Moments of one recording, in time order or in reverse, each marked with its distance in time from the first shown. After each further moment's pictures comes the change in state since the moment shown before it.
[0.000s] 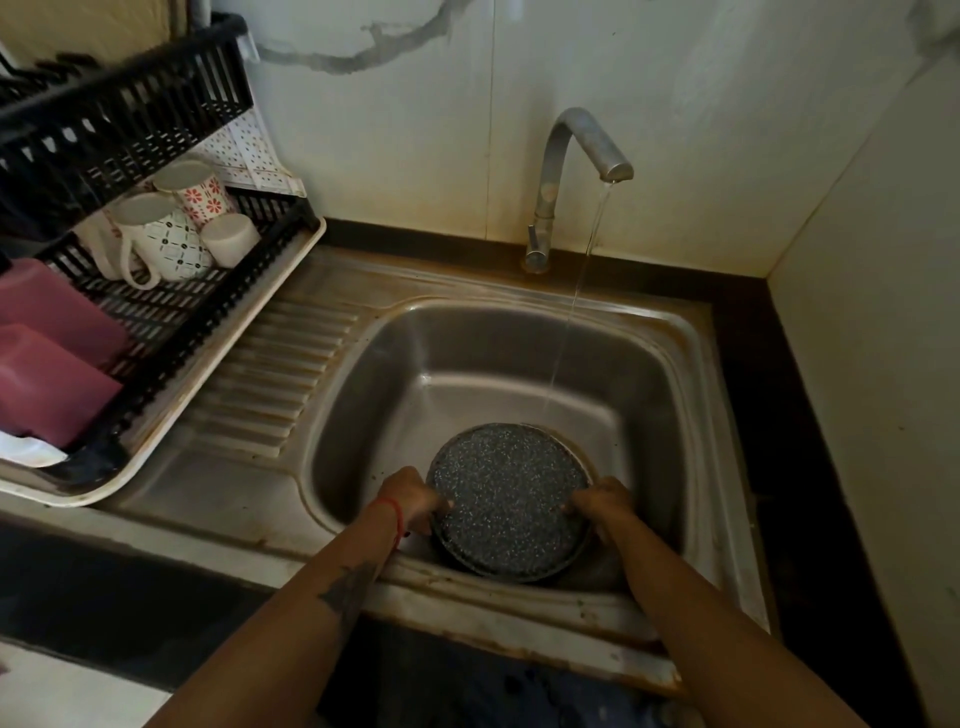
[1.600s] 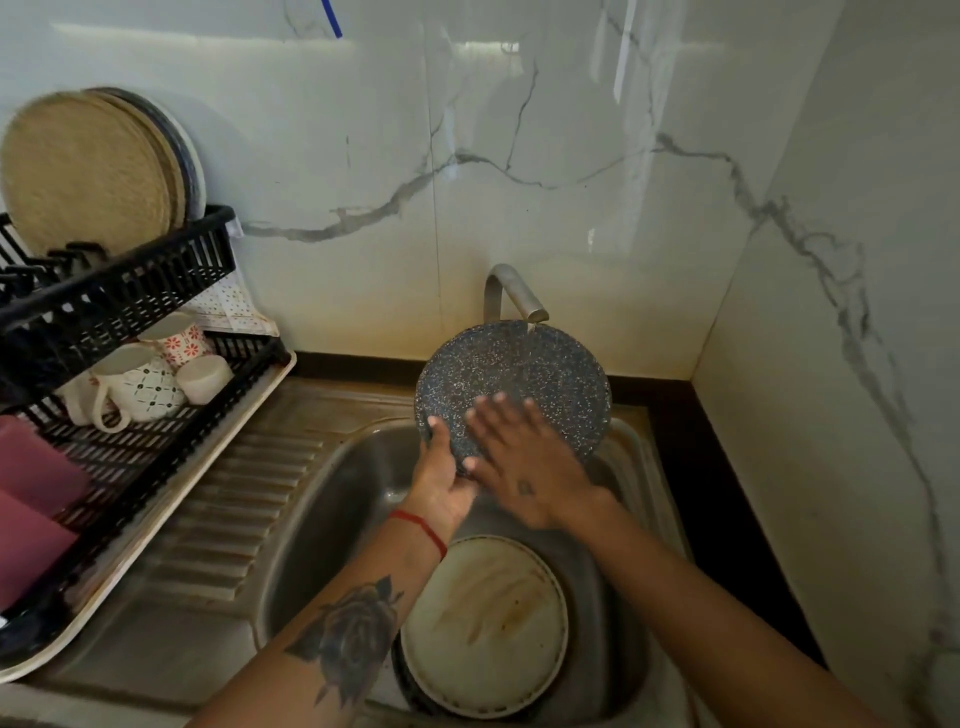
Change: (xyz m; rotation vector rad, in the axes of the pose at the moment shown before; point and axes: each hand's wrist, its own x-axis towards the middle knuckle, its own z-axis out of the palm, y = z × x) left_hand -0.076 0.188 -0.011 -1.359 -0.199 0.218; right_hand -0.100 -0.149 -0.080 -1.049 0.349 -1.198
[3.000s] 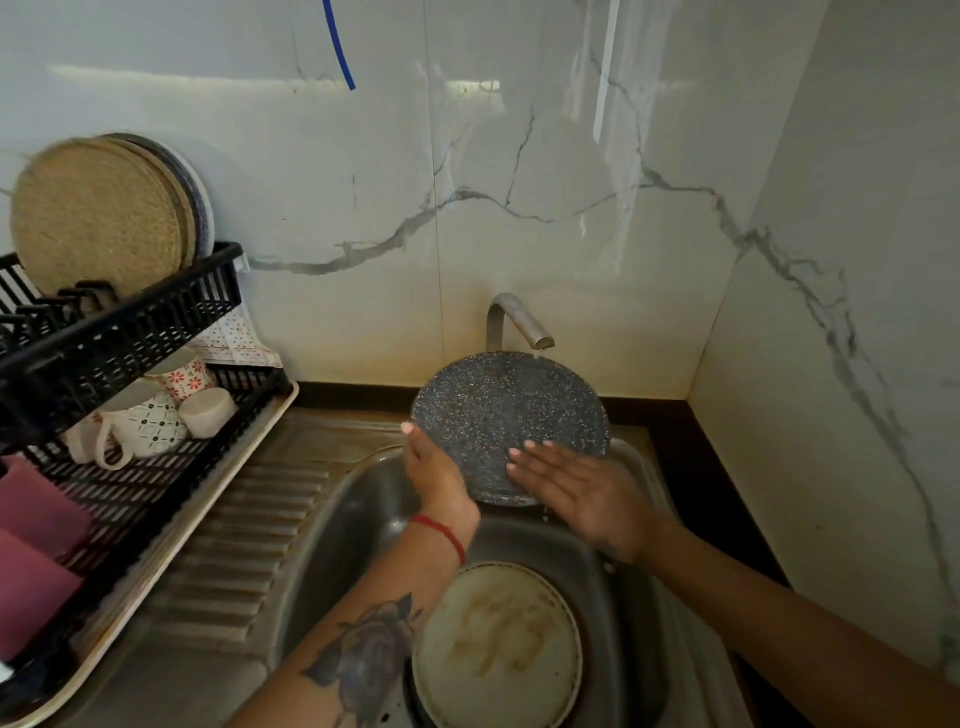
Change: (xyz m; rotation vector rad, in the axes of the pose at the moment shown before) left_hand -0.012 0.015 0.013 0.121 0.198 0.263; right_hand -0.042 0.037 -0.005 -0.178 0.581 -0.430
